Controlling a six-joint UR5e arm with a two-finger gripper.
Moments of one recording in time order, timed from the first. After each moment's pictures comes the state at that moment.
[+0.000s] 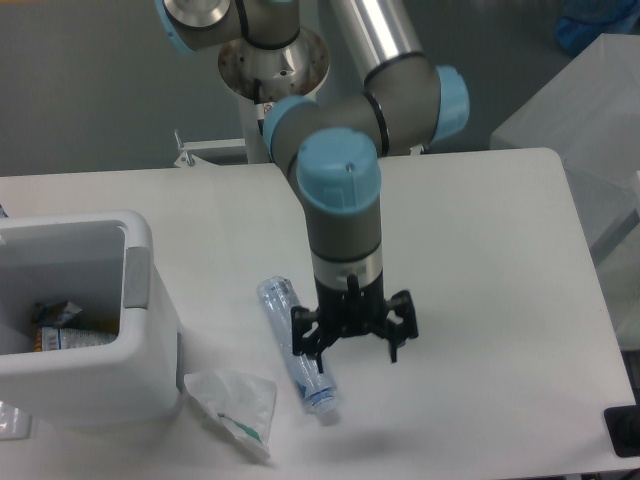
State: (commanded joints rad) arm 2.38 -2.08 -1.45 -0.90 1.44 0.18
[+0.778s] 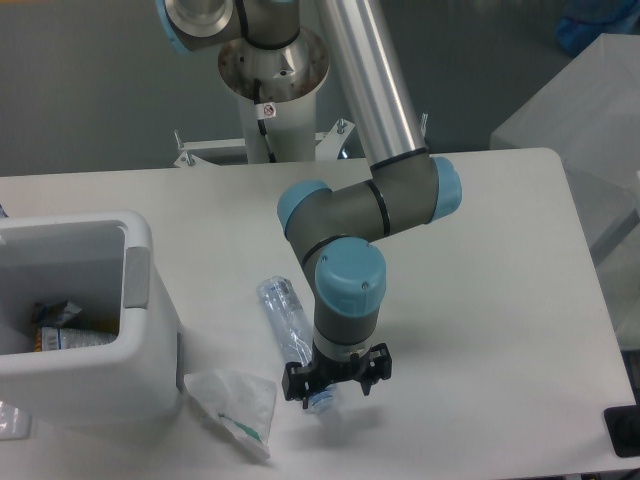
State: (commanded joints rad) arm 2.37 -2.22 -1.46 -0.89 1.47 0.11
